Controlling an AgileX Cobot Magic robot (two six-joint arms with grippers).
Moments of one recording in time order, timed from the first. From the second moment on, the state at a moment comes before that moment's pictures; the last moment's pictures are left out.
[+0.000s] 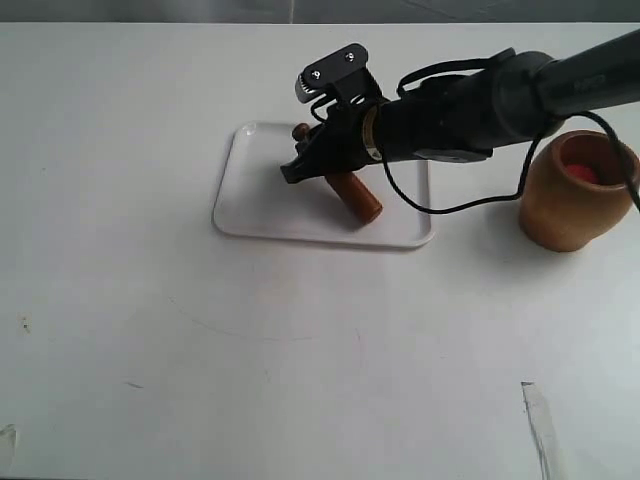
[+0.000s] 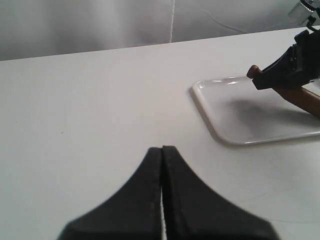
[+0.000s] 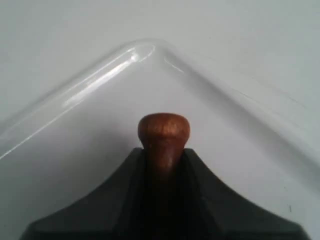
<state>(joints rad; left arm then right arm) 0.02 0.00 0.00 0.07 0.44 0.35 0.66 2.15 -1.21 -1.02 -0.22 0.92</state>
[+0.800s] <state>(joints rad) 0.02 0.00 0.00 0.07 0.44 0.35 0.70 1.92 -1.21 -1.03 -0.09 0.97</state>
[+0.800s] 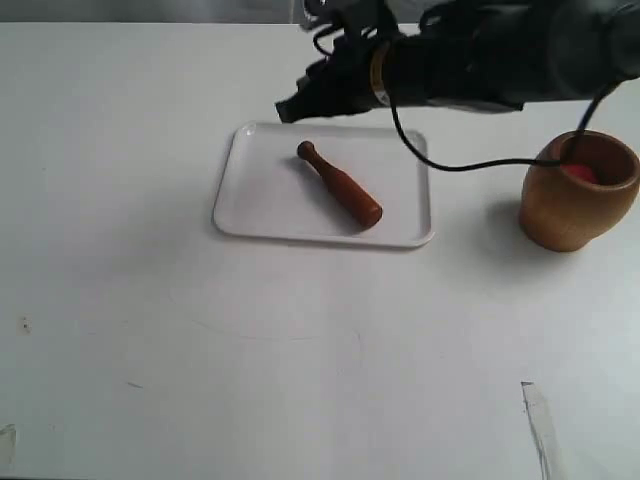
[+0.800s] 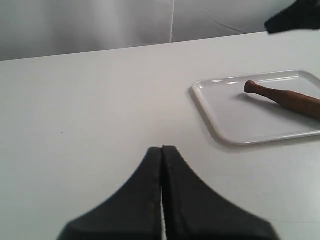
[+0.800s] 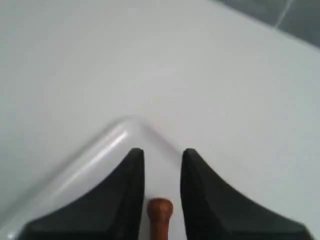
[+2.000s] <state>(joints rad) 0.02 0.00 0.00 0.07 0.44 0.35 1.21 0.50 -0.57 -1.63 0.96 1.56</state>
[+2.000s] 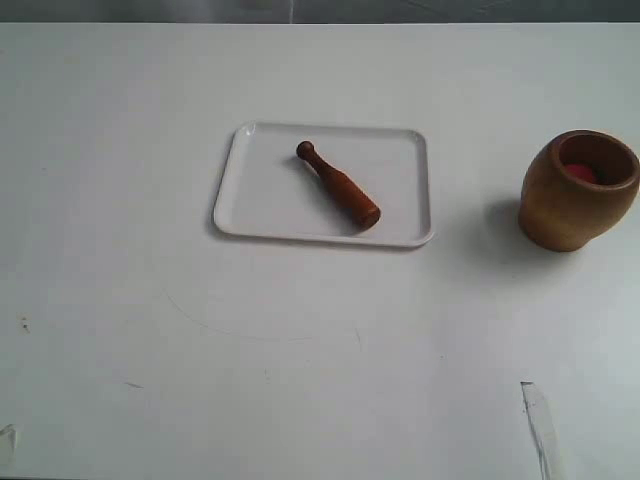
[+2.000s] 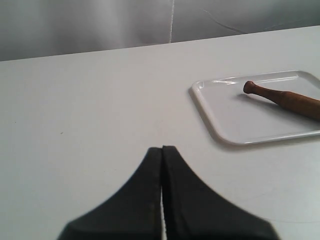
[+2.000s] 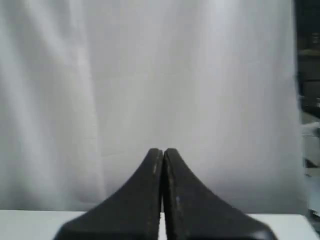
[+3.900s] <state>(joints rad) 0.02 0.00 0.00 0.07 0.44 0.35 0.29 0.00 -0.09 -1.73 -0.12 1.94</state>
